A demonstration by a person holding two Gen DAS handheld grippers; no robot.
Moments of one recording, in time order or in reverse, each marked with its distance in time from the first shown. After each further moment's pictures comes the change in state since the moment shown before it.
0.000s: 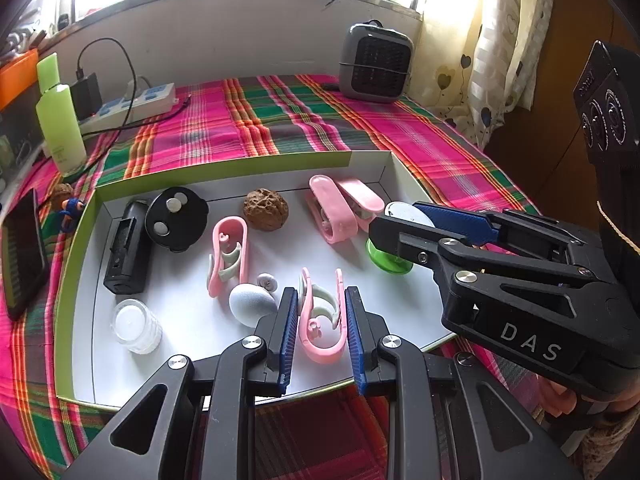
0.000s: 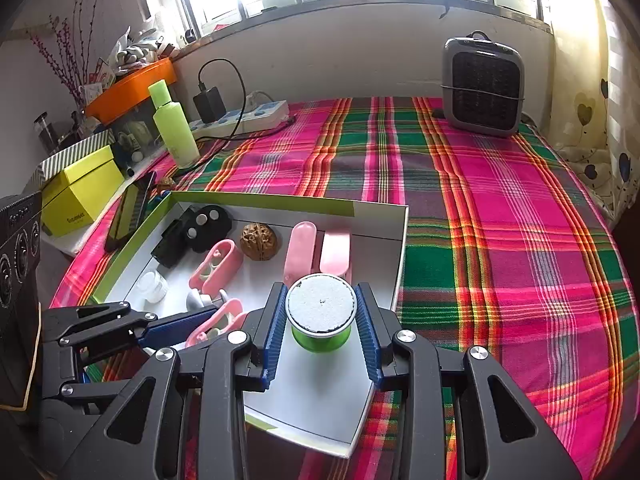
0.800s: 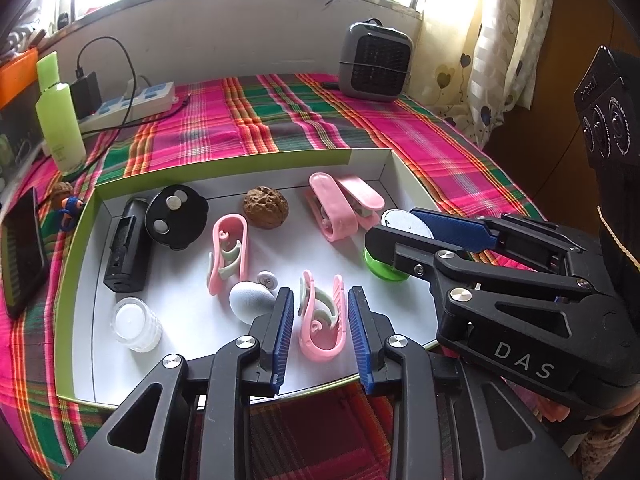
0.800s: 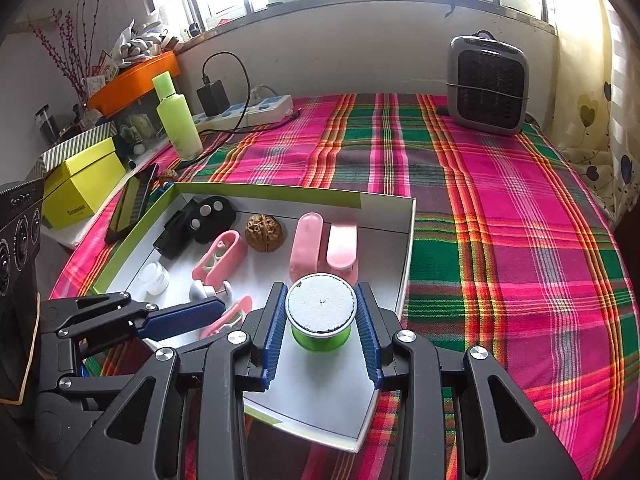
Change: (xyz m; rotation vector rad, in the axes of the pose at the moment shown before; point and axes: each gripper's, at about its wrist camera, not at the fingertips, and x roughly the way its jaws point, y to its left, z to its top) left arm 0.001 0.001 -0.001 0.000 0.002 0.001; right arm 0.001 0.006 -0.003 -0.016 0.014 -0.002
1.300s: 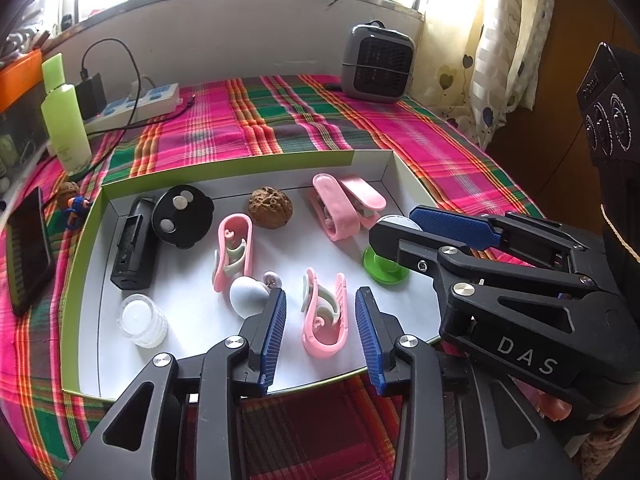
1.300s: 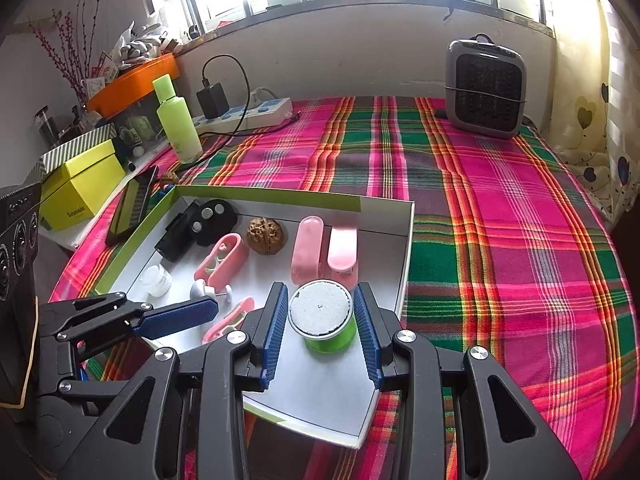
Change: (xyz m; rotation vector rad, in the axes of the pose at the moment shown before) left arm -0.003 0.000 -0.002 -0.003 -0.003 0.011; right arm -0.004 0.001 0.000 0.004 -0.009 -0.011
